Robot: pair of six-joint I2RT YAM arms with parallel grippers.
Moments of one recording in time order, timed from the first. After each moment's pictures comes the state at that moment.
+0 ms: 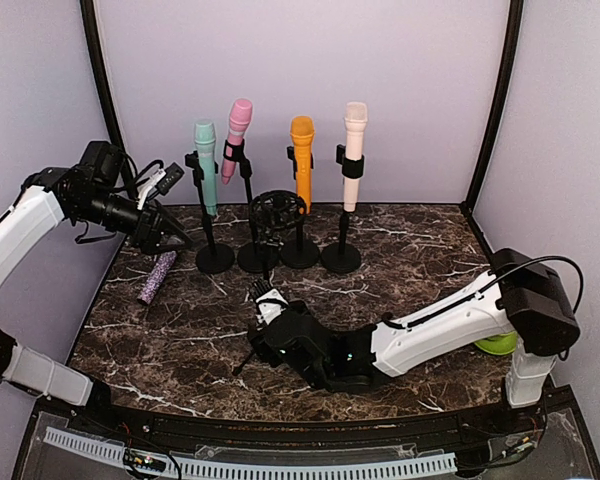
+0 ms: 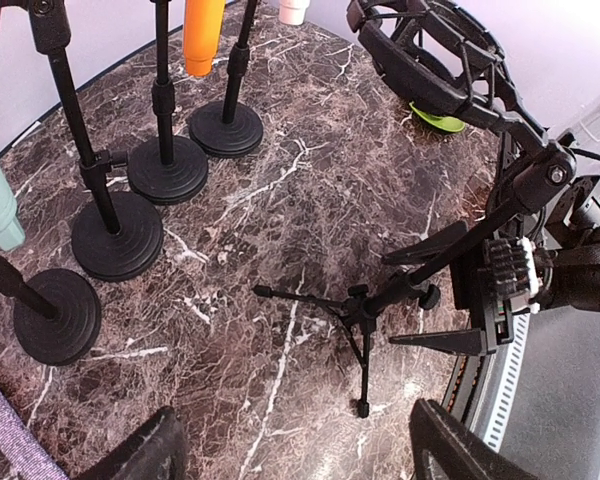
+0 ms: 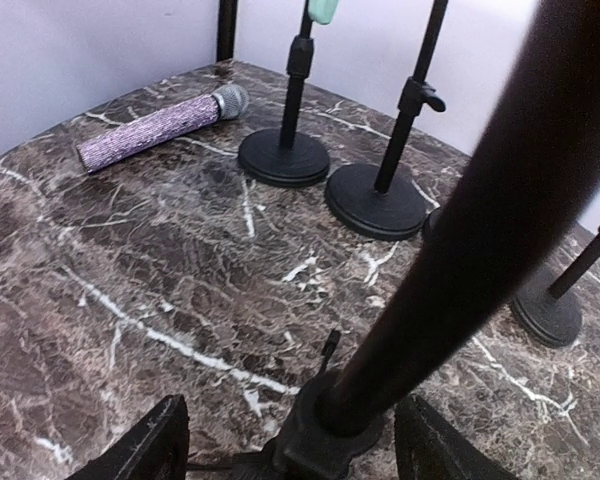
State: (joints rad) left arm -0.22 1.29 1.36 -1.01 0.75 0.44; right arm 1.41 1.90 1.12 0.30 0.75 0.19
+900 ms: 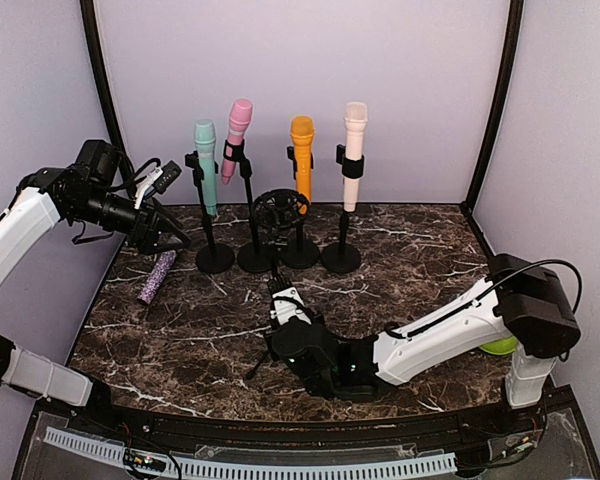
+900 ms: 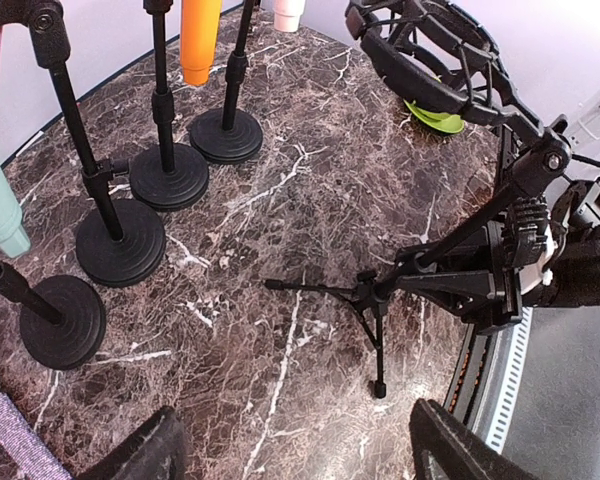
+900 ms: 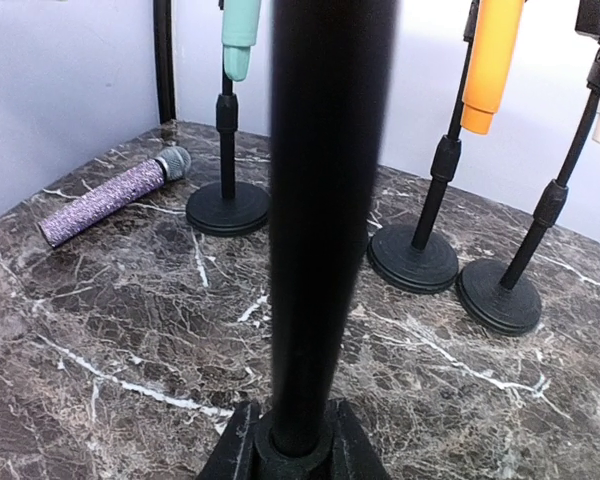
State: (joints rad) left arm -0.22 1.27 1.36 -1.01 0.75 0.45; right arm 1.43 1.92 1.10 0.43 0.99 0.25
